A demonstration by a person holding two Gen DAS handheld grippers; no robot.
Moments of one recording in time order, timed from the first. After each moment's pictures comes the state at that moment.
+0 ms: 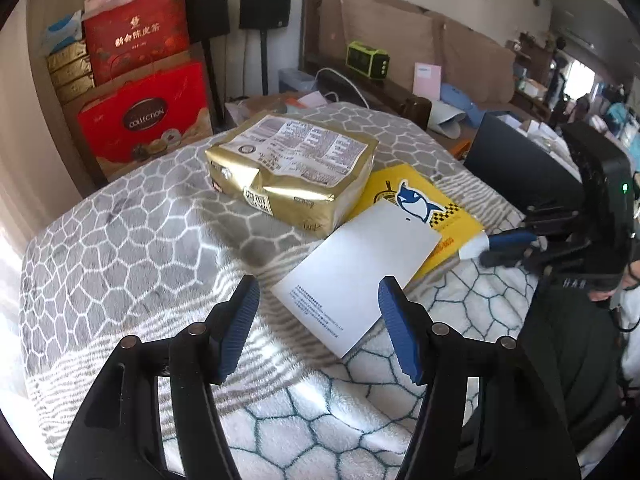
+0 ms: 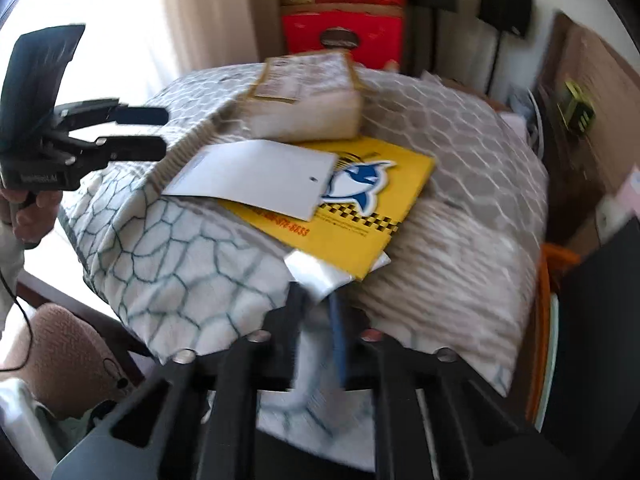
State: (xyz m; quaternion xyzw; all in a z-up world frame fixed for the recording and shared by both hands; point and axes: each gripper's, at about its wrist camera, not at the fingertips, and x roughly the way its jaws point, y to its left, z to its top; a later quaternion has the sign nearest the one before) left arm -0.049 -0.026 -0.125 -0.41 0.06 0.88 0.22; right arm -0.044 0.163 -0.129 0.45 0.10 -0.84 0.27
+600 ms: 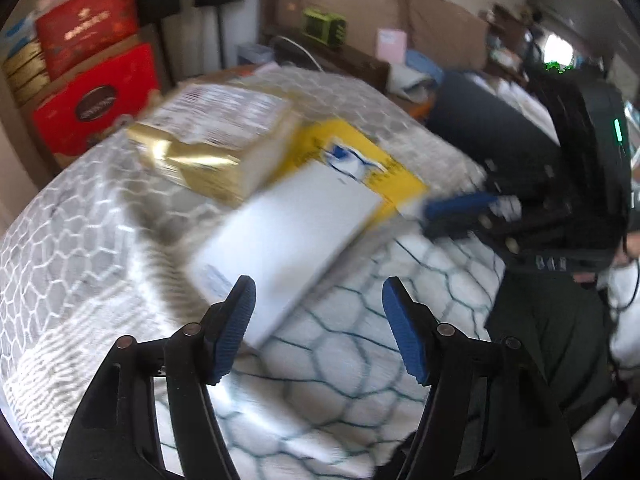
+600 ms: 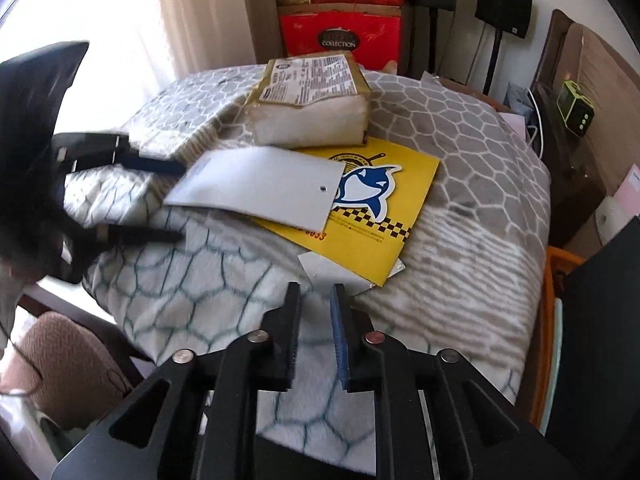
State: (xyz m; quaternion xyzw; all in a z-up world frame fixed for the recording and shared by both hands) left arm -0.035 0.026 -0.150 -0.45 0.10 0.84 0.28; right arm -0.054 0.140 -0.128 0.46 0.10 -0.84 0.28
